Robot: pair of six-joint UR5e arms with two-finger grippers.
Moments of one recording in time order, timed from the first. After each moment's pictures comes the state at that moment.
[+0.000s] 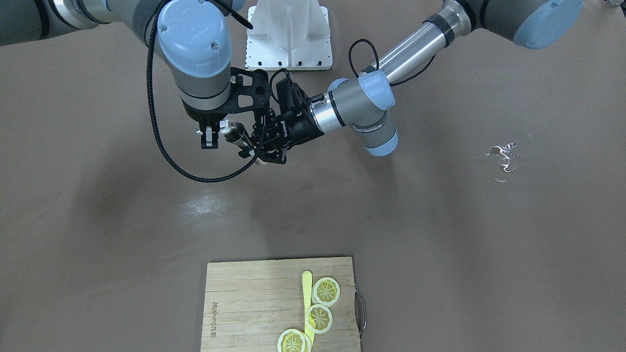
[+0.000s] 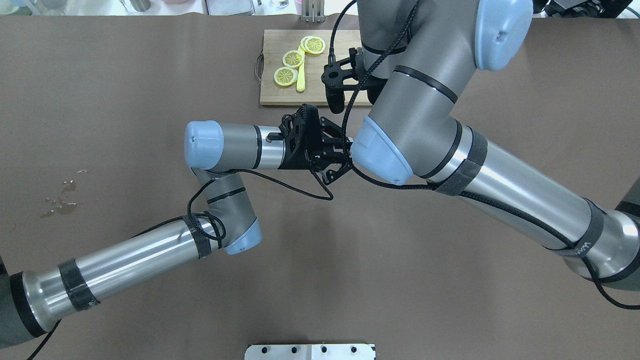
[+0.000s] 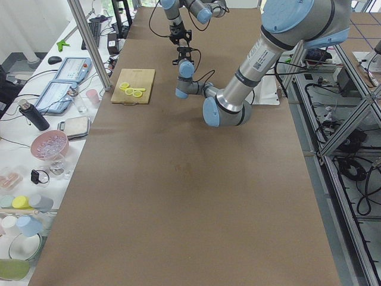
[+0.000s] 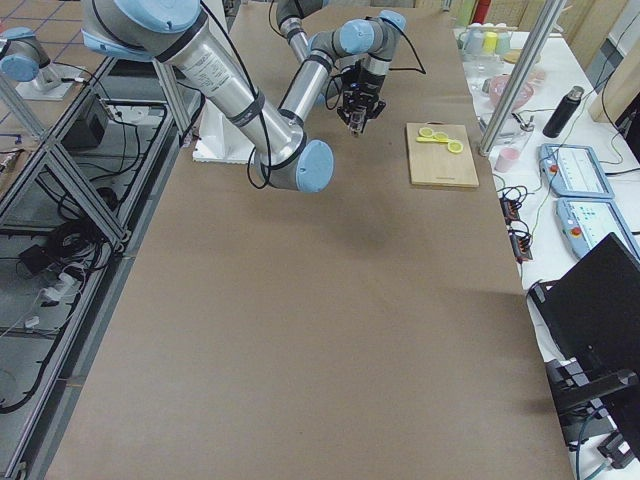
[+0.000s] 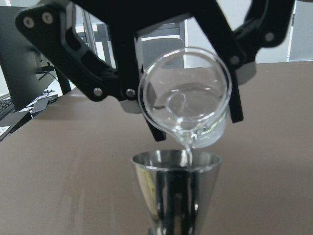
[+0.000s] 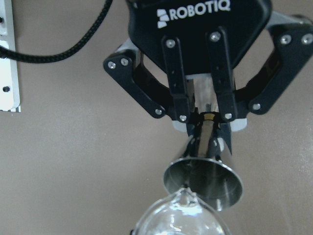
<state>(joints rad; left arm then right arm) -0.54 -2.44 -1.04 -3.18 -1.90 -0.15 0.76 -0.64 1.67 -2.34 2.13 -0.85</state>
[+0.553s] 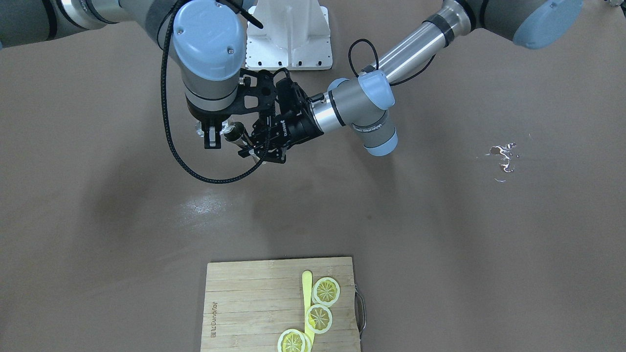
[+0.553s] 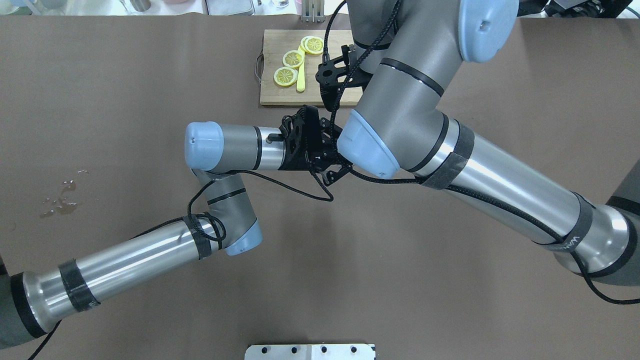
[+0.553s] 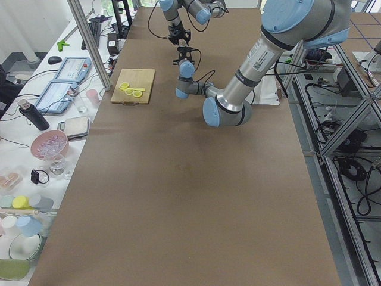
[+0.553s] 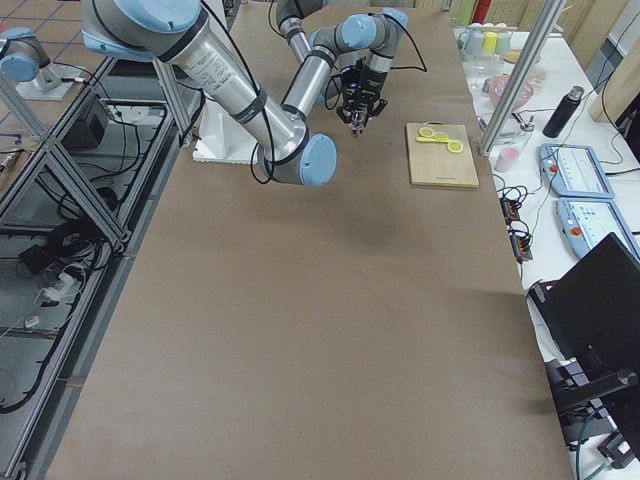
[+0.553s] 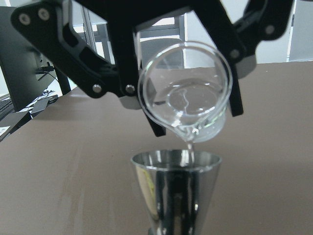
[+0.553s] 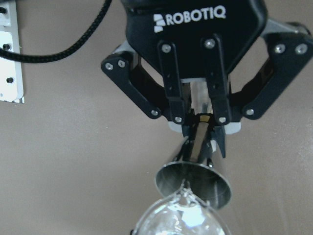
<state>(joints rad) -0.54 -2.44 -1.04 -3.19 -1.90 -0.15 0.76 -0.60 1.62 -2.38 2.11 -0.89</state>
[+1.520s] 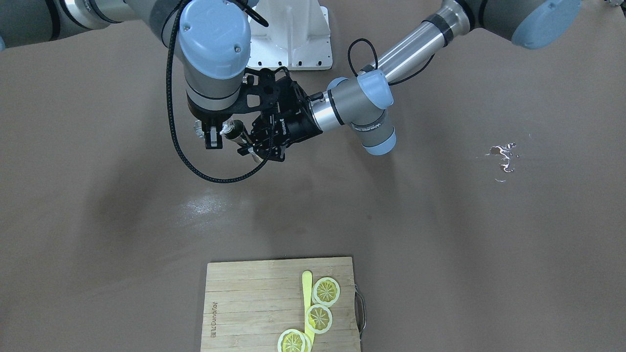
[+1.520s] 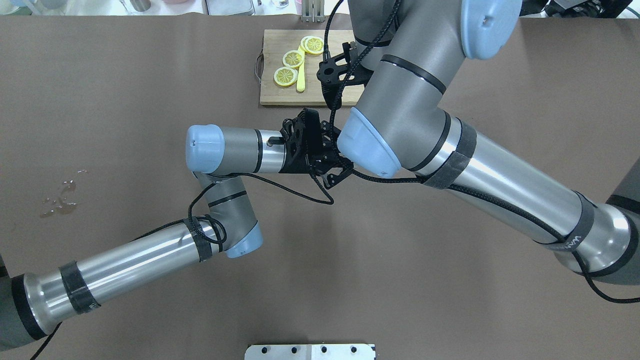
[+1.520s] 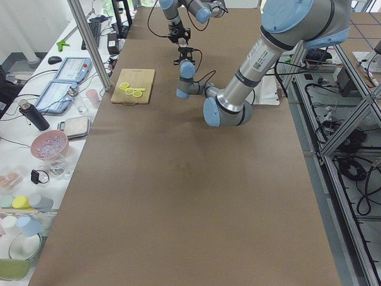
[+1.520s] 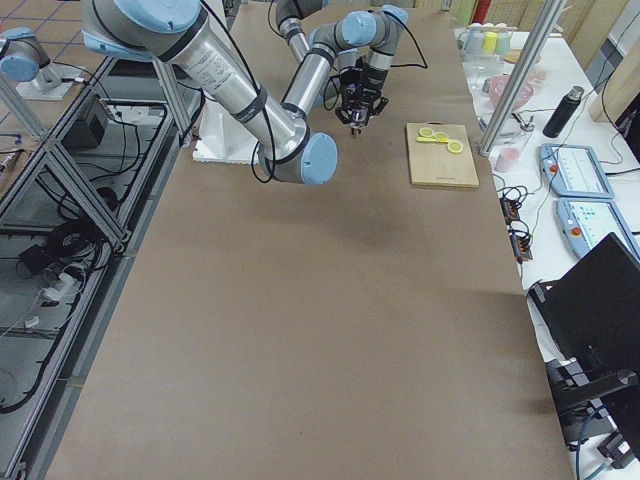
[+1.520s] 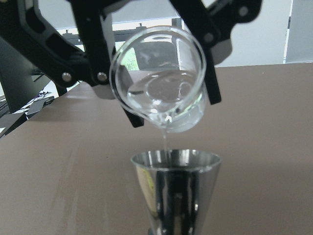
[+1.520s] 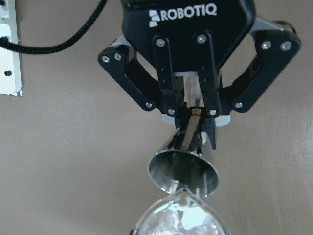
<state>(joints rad) -0.53 -2.43 -1.03 -3.20 -1.90 -0.15 0.77 -0.61 1.65 -2.39 2.09 -0.89</state>
